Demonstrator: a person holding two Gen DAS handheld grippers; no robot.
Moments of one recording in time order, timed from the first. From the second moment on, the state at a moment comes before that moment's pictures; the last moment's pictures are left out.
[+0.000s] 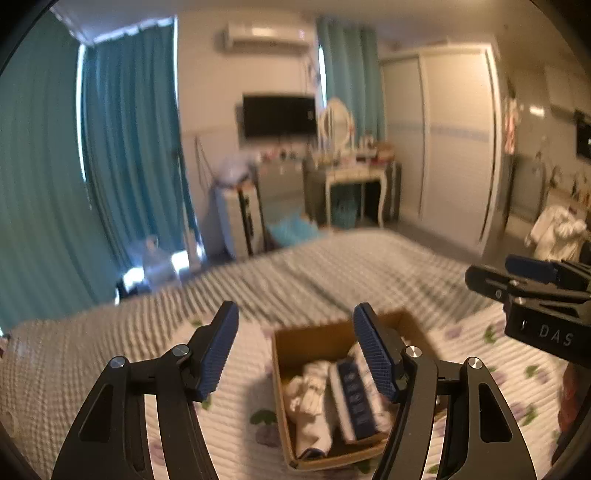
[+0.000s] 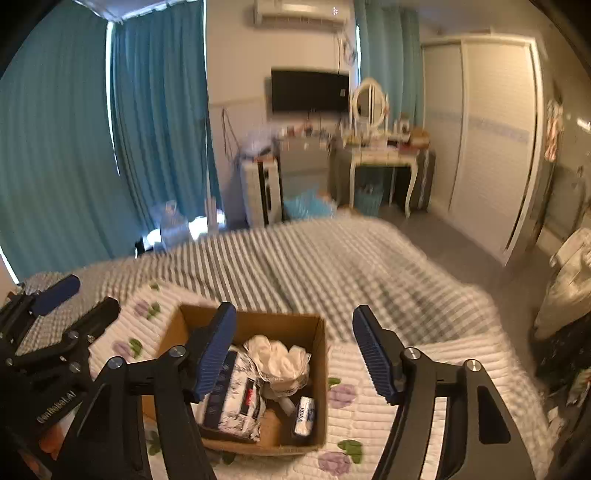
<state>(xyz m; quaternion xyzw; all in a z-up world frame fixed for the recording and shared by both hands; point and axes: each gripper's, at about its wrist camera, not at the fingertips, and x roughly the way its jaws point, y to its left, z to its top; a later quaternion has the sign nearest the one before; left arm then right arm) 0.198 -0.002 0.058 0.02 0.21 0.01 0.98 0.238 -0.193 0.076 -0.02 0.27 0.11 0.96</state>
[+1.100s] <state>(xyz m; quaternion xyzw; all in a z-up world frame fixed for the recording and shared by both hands) 0.019 0.024 0.009 -0.01 0.11 0.03 0.99 0.038 -0.213 0.016 0.00 0.13 0.10 0.99</state>
